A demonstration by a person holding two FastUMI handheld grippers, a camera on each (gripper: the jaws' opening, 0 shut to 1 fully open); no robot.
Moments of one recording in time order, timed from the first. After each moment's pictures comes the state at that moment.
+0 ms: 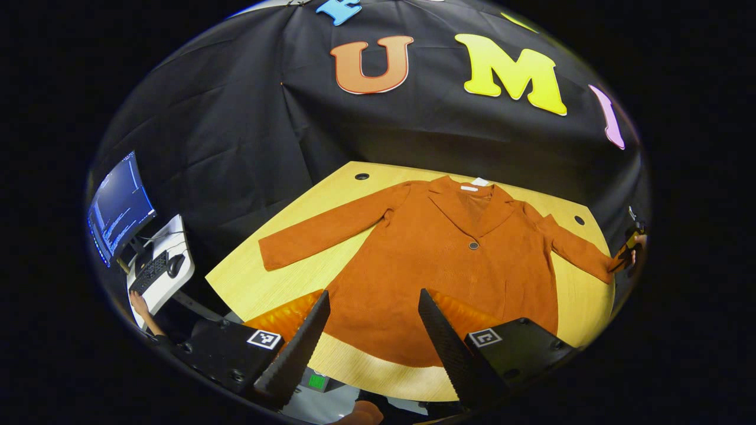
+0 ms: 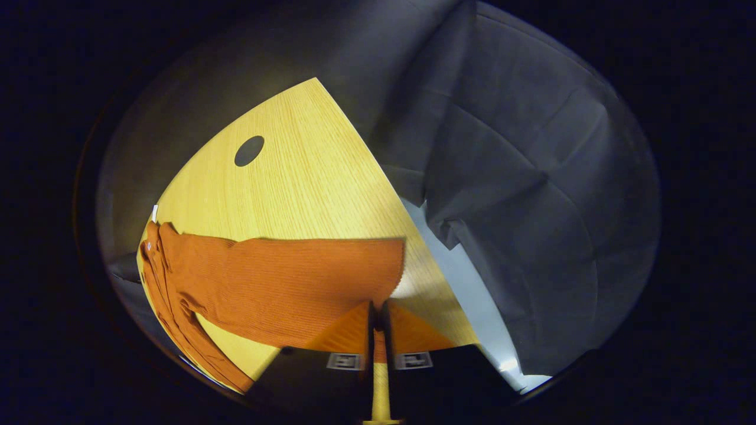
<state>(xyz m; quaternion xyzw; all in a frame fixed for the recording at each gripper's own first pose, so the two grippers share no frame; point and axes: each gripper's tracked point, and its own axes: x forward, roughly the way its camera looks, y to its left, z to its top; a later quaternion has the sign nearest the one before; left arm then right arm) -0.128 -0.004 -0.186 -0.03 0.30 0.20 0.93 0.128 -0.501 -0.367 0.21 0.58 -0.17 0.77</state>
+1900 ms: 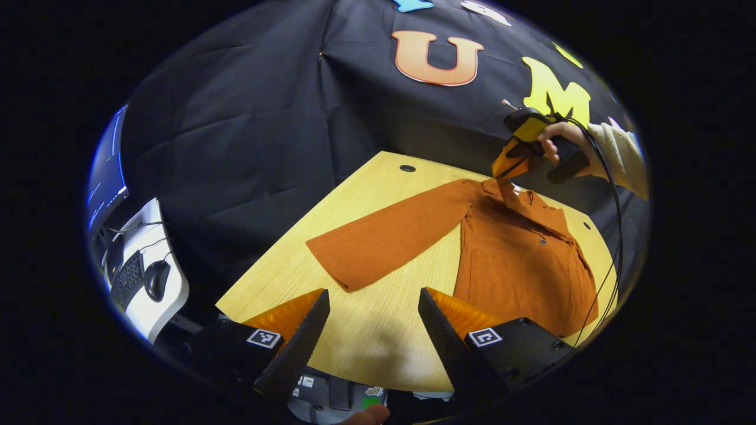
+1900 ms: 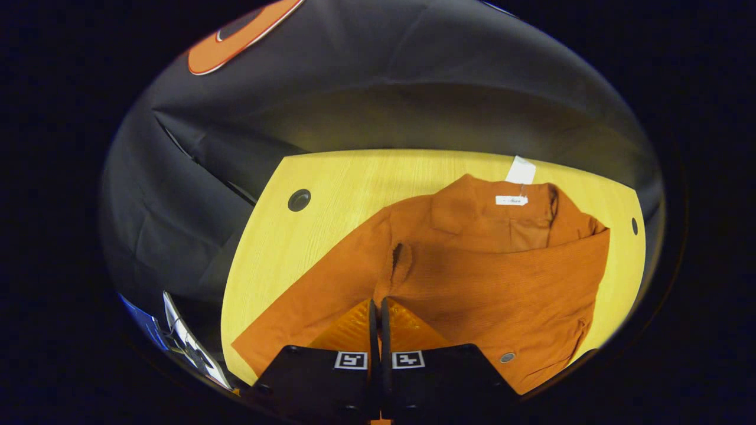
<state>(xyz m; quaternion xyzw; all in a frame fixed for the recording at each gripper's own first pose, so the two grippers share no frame) -0.164 0.234 -0.245 -0.08 0.30 0.15 0.94 0.240 0.261 -0.266 0.06 0.52 0.13 0.84</state>
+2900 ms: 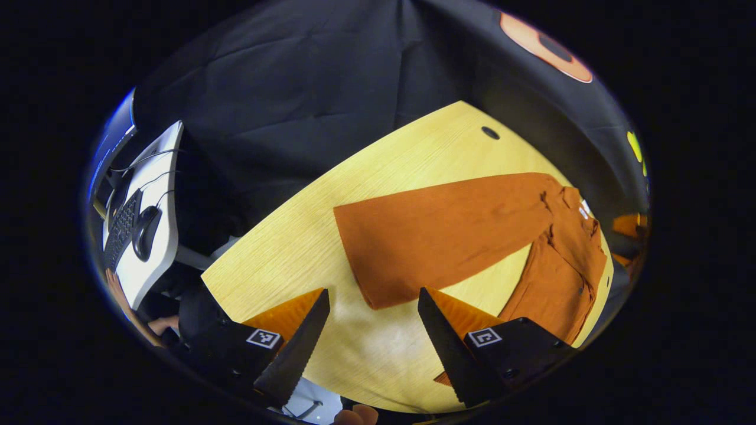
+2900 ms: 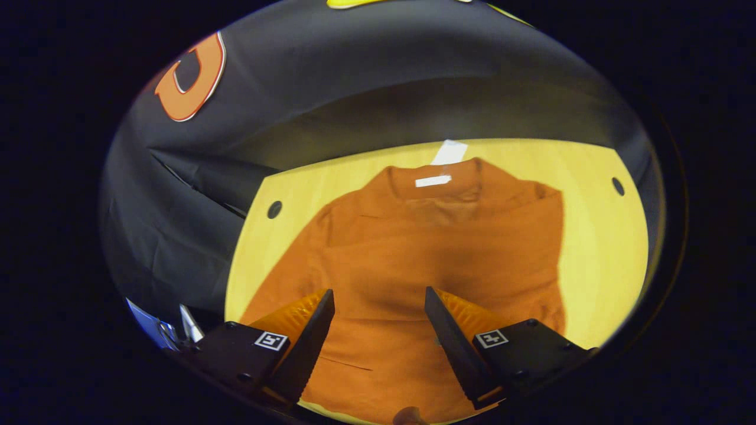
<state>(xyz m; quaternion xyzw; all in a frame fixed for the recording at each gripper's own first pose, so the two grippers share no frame) -0.097 0.287 -0.309 -0.24 0.48 0.26 0.81 0.194 0.082 -0.241 0.10 0.49 0.11 0.86</state>
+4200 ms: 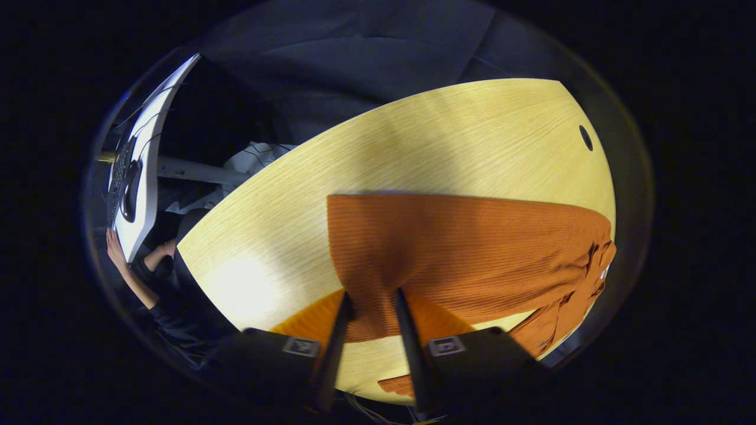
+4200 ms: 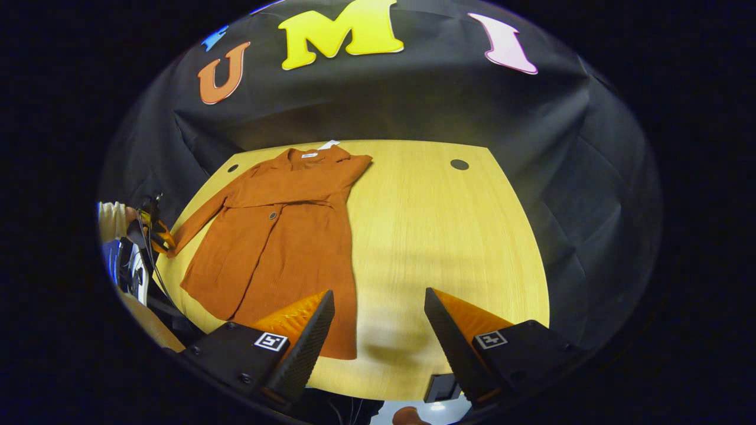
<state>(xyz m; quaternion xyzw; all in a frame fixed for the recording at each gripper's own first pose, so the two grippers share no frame) -0.054 0.293 -0.342 -0.38 0.61 0.30 0.63 -0.059 -0.241 -0.227 0.02 0.42 0.03 0.91</state>
